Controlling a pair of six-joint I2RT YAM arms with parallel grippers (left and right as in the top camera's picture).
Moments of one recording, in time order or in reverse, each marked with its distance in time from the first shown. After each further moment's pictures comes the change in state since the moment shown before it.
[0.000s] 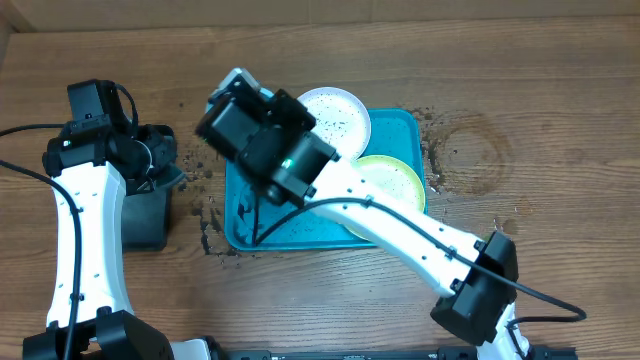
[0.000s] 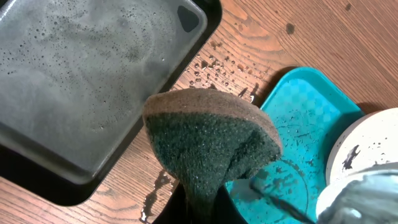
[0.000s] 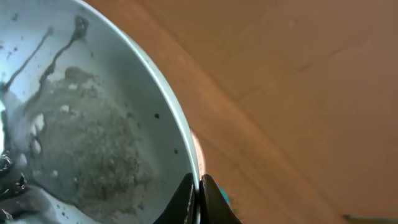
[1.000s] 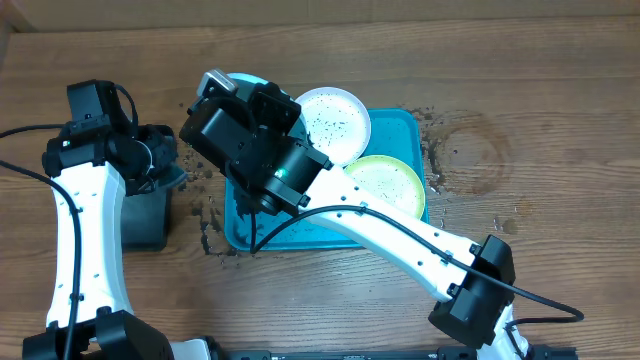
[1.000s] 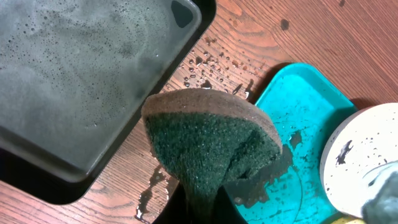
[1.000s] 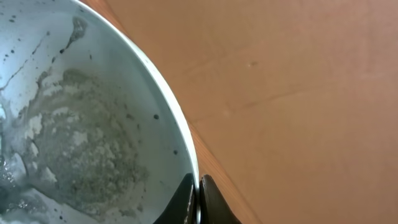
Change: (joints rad) left arm 0.005 0.000 0.000 -0.003 0.026 0.000; right arm 0.026 0.003 0.000 0.153 0.135 -0.303
